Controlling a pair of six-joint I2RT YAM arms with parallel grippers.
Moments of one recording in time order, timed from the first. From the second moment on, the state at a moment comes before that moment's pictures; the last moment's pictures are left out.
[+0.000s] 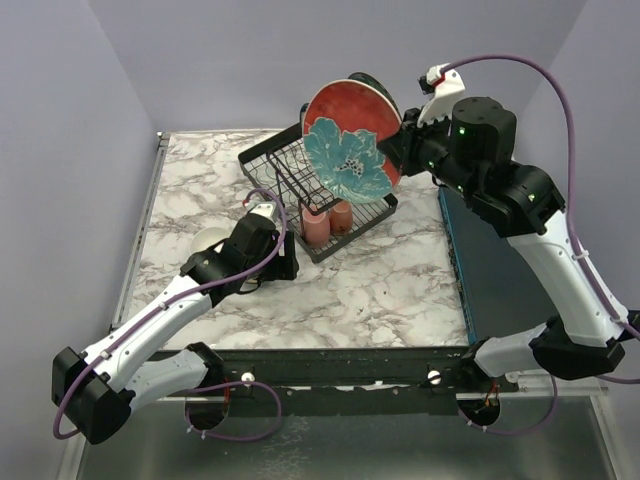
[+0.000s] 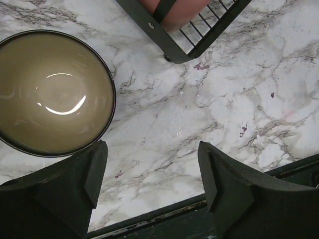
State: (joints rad) left arm -0.67 1.00 0.86 -0.64 -0.13 -0.53; right arm 0.73 1.36 1.91 -0.76 0.19 0.18
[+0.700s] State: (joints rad) left arm -0.66 1.00 0.86 -0.64 -0.12 -0.53; right arm 1.00 1.54 2.01 -0.58 0.47 -0.09
